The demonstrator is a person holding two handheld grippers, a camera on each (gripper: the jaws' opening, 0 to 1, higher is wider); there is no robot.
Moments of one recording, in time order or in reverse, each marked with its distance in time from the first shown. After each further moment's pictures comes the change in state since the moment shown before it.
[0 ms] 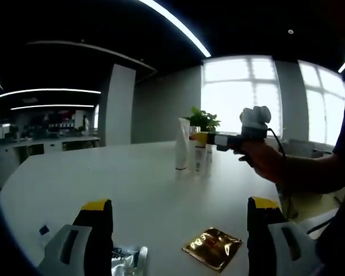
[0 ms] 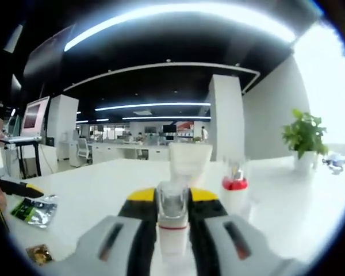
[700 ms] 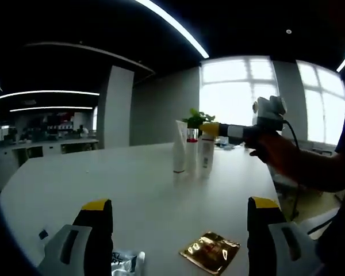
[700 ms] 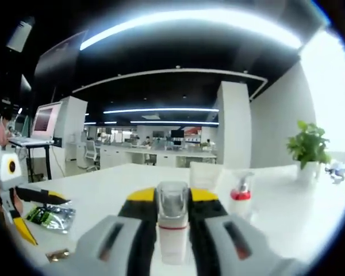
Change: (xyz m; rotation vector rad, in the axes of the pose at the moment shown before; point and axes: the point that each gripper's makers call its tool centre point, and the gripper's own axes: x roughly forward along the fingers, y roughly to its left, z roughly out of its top) left arm 0.003 -0.008 0.006 0.021 -0.015 -0.008; right arm -0.027 0.022 0.034 -0.026 -0.040 0.052
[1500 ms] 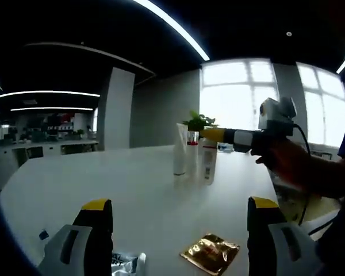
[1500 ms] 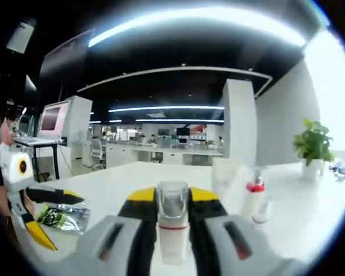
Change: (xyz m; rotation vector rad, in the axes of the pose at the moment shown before) left arm 0.000 0.002 0.004 -0.007 -0.017 0.000; right arm -0.010 0.033 0.001 0.000 0.013 0.034
